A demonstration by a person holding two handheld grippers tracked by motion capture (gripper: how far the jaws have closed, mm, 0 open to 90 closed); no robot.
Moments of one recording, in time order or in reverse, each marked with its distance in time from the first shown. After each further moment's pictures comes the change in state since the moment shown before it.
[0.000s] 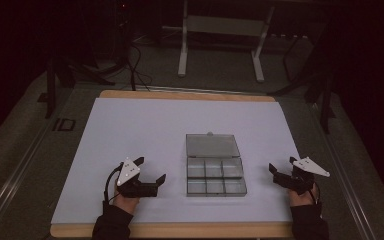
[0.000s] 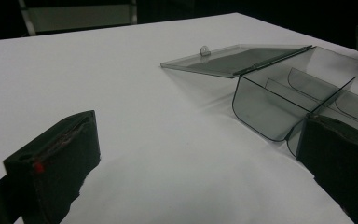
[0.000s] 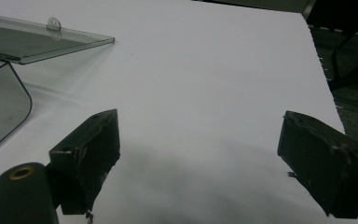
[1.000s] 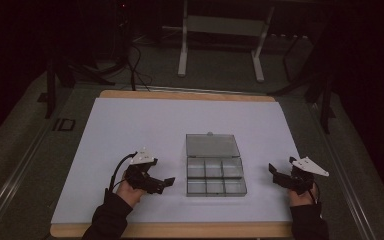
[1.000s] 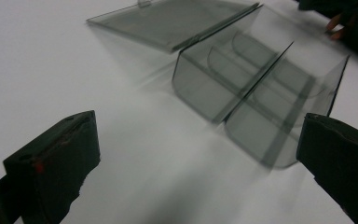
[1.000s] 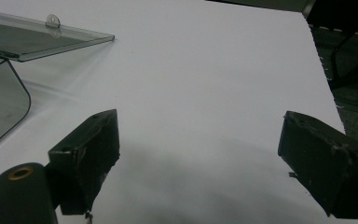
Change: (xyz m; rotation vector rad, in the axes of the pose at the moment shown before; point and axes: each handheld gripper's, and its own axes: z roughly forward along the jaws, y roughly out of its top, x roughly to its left) left arm -0.004 0.047 0.025 0.294 -0.242 -0.045; right arm 0.001 0.000 0.001 0.008 -0.004 -0.005
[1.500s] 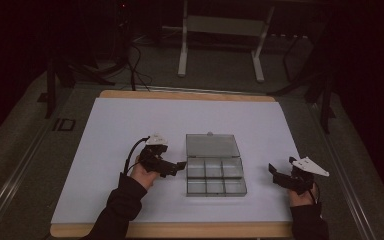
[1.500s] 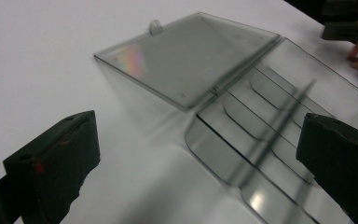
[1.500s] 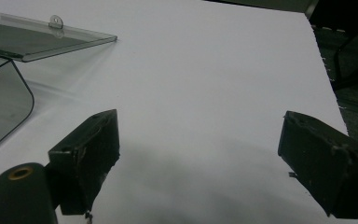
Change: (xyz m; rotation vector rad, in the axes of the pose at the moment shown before) left arm 0.008 0.045 0.031 0.025 0.033 -0.031; right arm 0.000 0.000 0.000 -0.002 0.010 0.000
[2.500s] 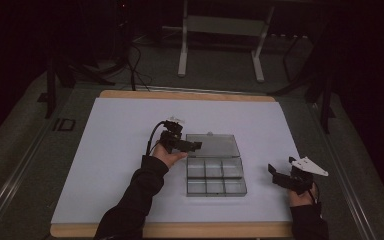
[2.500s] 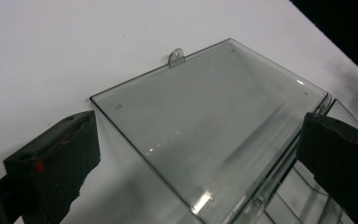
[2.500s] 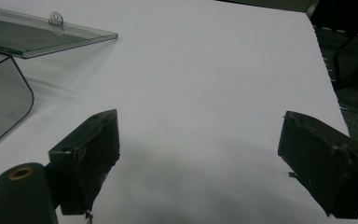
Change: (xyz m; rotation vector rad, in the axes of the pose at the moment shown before) left arm 0.023 0.042 0.069 0.045 0.018 -0.178; right arm 0.001 0.000 0.001 0.007 -0.001 -0.012
